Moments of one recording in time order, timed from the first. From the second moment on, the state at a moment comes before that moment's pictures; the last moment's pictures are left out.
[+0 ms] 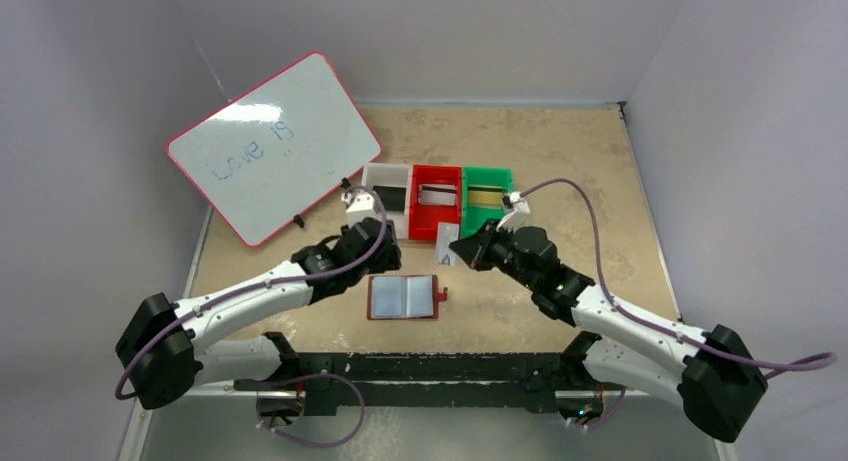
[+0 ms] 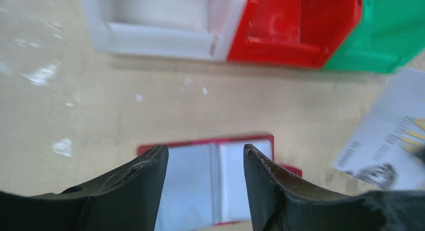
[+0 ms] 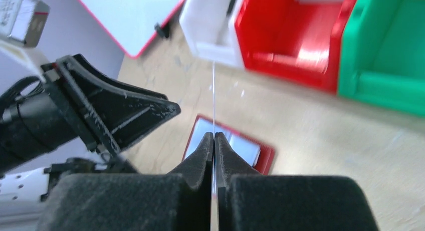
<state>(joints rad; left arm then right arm) -0.92 1.16 0.70 -0.33 -0.42 -0.82 0.75 1.01 0.43 0.23 -0.02 0.85</state>
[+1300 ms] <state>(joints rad) -0.43 0.92 0.89 -0.73 -0.87 -0.61 0.75 1.73 1.01 0.19 0.20 -0.69</state>
